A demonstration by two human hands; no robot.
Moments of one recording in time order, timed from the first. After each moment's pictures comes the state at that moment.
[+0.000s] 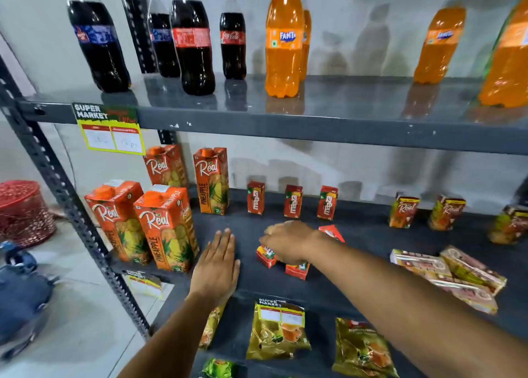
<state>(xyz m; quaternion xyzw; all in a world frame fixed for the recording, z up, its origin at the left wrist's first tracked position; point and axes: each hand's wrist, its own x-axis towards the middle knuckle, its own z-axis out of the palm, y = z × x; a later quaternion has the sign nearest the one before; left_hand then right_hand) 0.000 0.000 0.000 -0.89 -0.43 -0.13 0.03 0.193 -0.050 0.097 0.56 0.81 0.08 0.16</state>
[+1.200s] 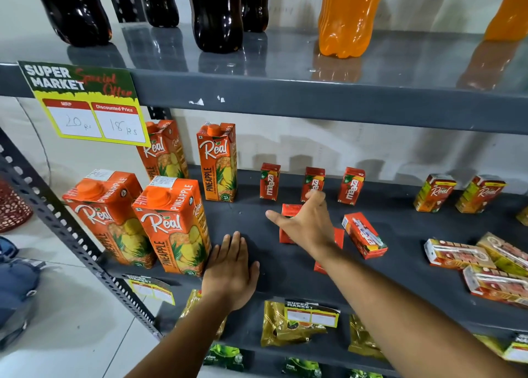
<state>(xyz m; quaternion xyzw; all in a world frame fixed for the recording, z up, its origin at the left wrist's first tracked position) -0.013 0.036 -0.029 -0.88 -0.46 -0.07 -0.05 0.164 0.000 0.059 0.83 0.40 -0.10 -0.38</state>
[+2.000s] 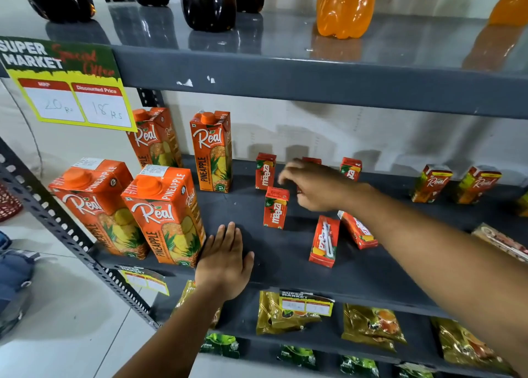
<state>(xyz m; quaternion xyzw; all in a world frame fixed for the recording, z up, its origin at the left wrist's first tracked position) -0.012 0.037 -0.028 -0.89 -0.45 -0.04 -0.04 0.221 0.003 0.129 0.65 0.76 -0.03 0.00</state>
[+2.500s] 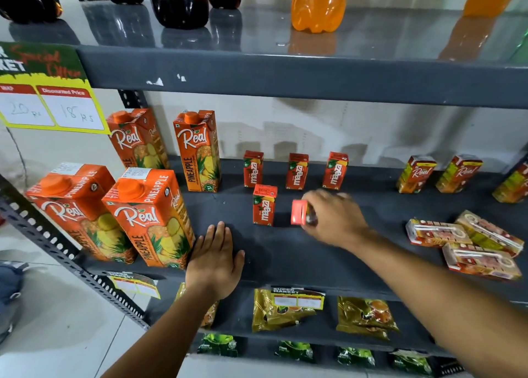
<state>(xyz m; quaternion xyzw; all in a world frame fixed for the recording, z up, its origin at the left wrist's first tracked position) -0.010 0.036 -0.028 -0.89 -0.45 -0.05 -0.05 0.241 -0.055 0.060 0.75 0.64 0.08 -0.13</state>
